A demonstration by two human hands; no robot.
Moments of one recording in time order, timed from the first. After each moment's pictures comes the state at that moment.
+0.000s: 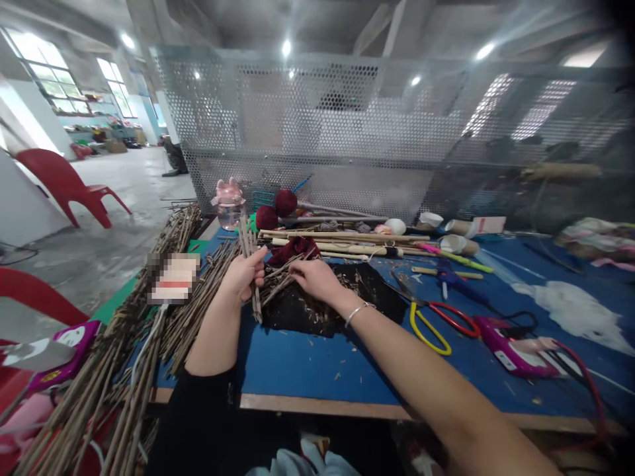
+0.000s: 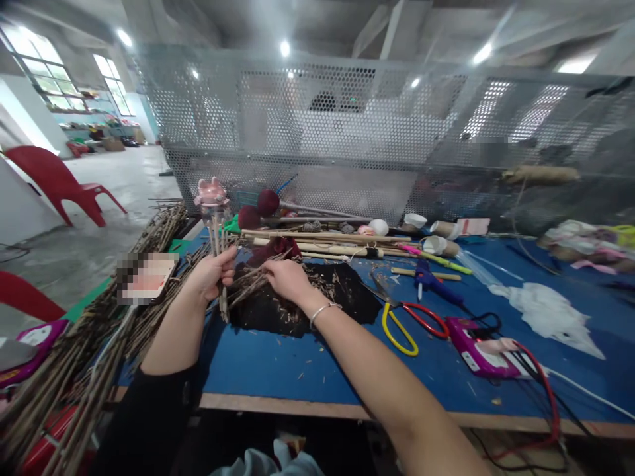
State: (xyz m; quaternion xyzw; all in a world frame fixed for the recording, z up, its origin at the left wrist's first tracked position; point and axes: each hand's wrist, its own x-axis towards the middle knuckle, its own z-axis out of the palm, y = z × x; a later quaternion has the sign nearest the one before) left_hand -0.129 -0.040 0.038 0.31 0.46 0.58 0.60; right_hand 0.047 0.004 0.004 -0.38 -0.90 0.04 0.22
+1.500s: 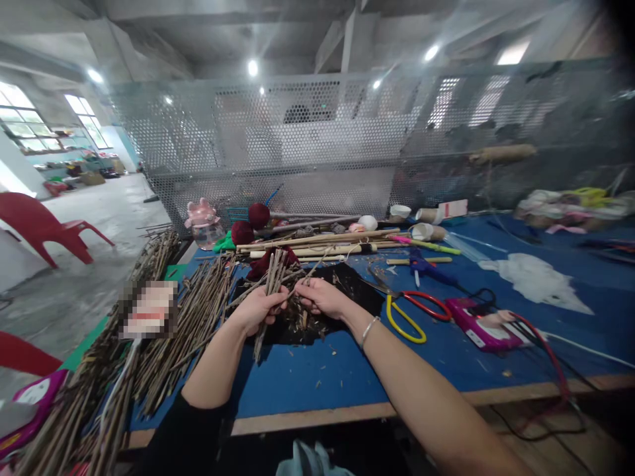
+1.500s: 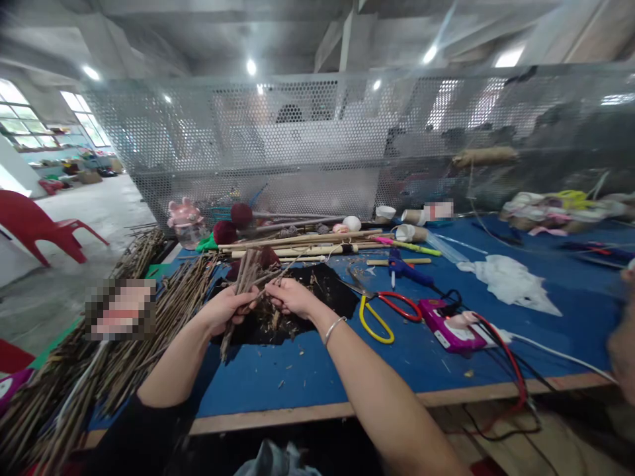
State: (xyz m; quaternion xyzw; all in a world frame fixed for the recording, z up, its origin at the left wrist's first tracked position) left_hand -0.069 -0.052 0.018 0.51 0.46 0.34 0.64; right_hand 0.109 -0.014 -0.011 -0.32 -0.57 0.69 0.30
